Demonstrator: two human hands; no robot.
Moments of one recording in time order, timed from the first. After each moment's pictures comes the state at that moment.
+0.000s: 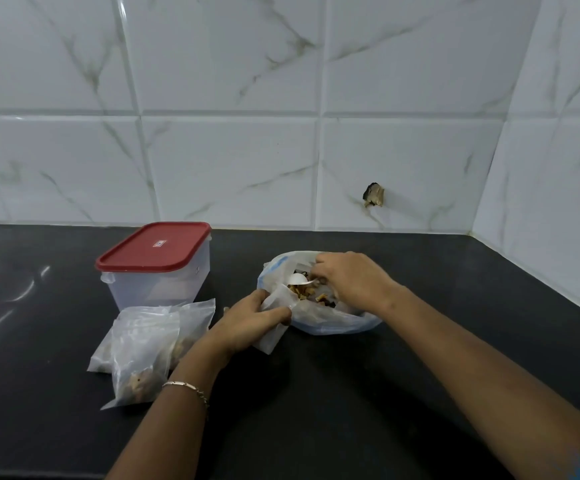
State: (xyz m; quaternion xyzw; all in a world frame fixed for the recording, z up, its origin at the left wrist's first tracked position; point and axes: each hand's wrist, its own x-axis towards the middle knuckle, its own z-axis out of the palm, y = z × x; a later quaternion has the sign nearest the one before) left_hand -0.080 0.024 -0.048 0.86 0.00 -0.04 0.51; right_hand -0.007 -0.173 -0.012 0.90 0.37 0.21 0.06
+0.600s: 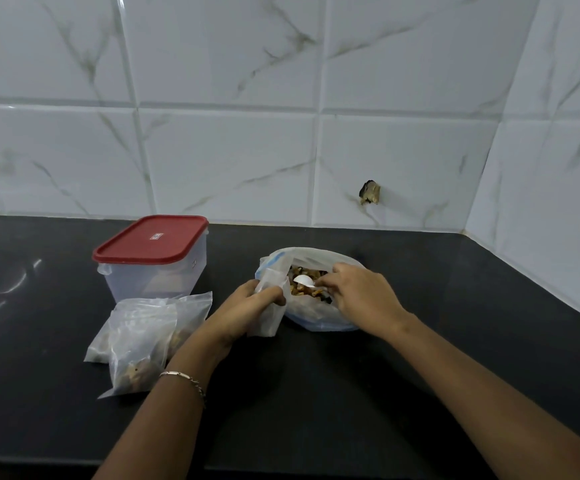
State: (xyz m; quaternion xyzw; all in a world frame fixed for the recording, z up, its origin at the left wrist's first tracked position) left_hand -0.081 0.019 -0.048 0.78 0.04 -0.03 0.62; right_hand -0.035 -0.188 -0.035 0.94 0.29 0.20 -0.05
